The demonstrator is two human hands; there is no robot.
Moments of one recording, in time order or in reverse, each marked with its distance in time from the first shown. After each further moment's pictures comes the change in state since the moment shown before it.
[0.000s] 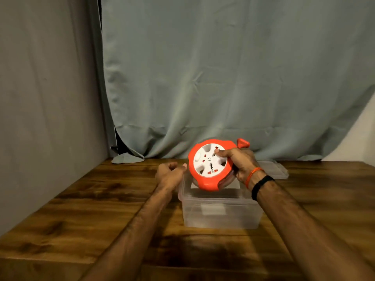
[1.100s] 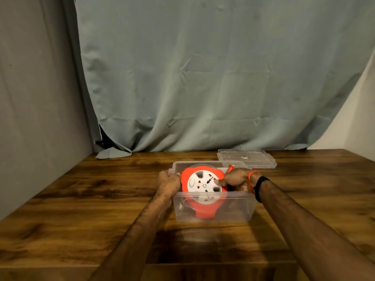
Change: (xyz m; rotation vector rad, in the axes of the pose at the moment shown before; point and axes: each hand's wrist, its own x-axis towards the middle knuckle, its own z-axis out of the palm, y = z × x) left_hand -0.012 -0.035 0.025 0.168 -0.062 -0.104; right_hand 0.029 0.053 -0.075 -0.705 -0.152 0.371
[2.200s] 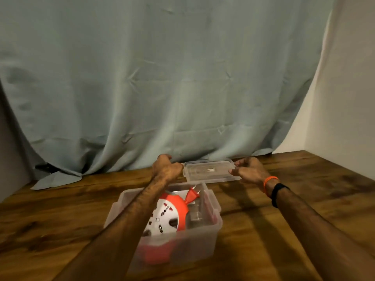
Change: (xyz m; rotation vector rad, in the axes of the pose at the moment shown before) left_hand 0.033 0.096 0.125 0.364 -0.097 0.284; right_hand 0.015 0.013 -0.134 -0.034 0.420 -0.192
